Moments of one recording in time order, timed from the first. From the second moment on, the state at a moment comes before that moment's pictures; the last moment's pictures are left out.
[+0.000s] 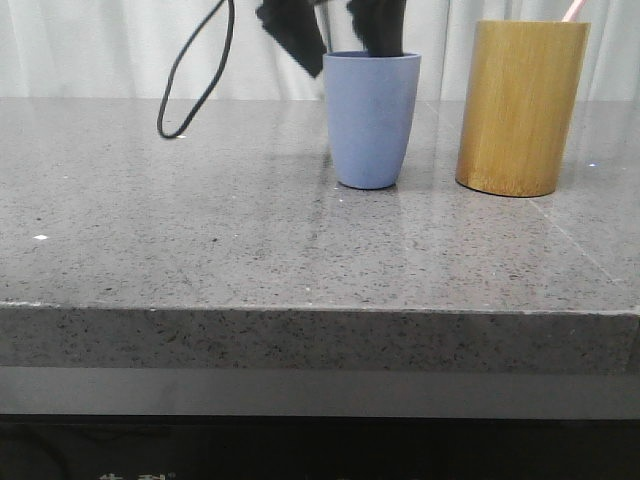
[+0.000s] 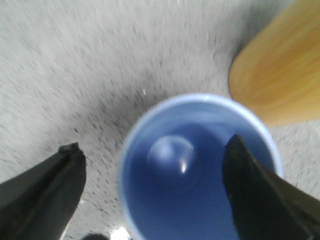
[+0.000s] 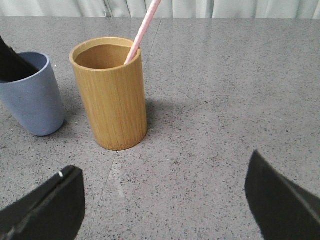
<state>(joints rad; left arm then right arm) -0.63 2.19 -2.38 -0.10 1.26 0.12 0.07 0.53 -0.54 0.06 0.40 0.02</state>
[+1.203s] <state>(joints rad) -0.12 1.50 -1.83 -0.01 1.24 0.10 0.07 0.53 -0.54 0.06 0.39 0.02</state>
